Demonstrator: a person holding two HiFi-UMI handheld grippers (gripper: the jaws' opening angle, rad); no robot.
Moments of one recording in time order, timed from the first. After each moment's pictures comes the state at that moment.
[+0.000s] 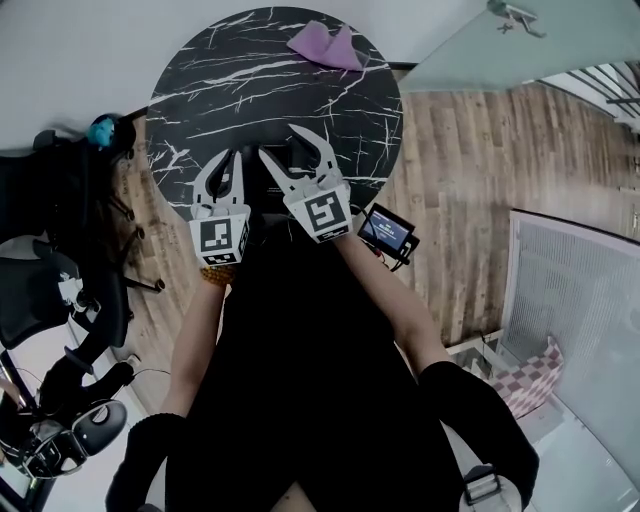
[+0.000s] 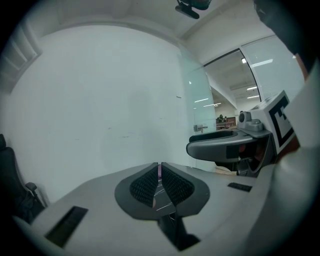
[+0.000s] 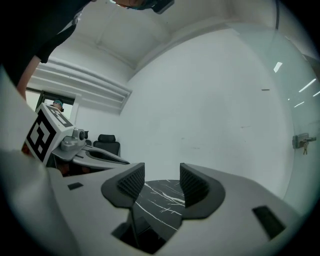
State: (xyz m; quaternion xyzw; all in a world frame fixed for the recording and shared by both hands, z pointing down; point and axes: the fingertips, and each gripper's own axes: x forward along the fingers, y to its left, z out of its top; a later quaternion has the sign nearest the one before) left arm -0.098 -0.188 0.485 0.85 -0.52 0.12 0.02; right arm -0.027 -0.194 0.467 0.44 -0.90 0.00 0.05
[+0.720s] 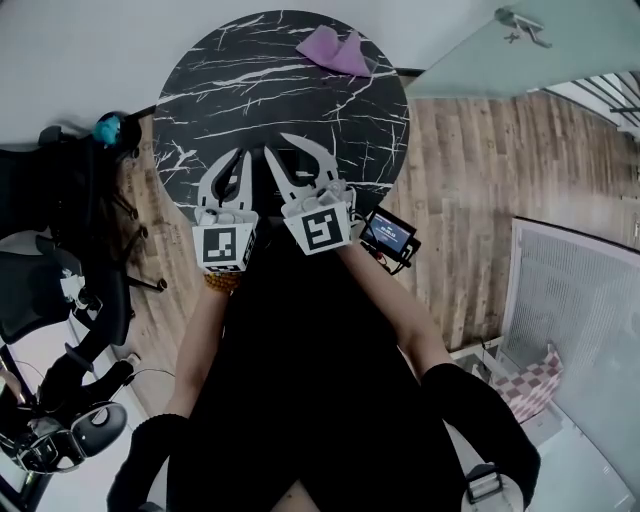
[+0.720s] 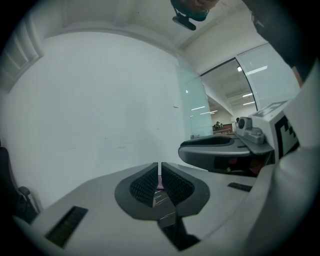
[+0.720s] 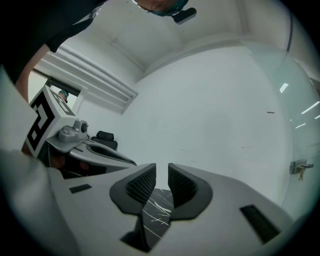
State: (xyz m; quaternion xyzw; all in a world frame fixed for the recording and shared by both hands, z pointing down) left arm -0.088 -0.184 0.445 0.86 -0.50 0.08 0.00; right arm -0.040 -0.187 0.430 0.46 -0.89 -0.08 0.05
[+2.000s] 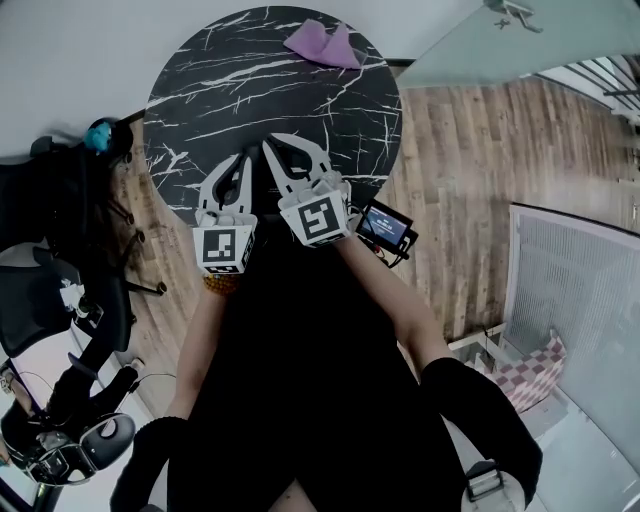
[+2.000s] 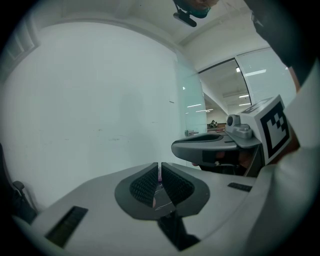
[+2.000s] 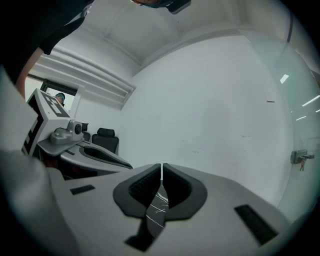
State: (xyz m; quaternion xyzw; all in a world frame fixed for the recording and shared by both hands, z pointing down) left arm -0.078 -0.175 0.471 0.87 -0.48 0.10 0.02; right arm -0.037 -0.192 0.454 0.45 -0.89 -0.04 0.08
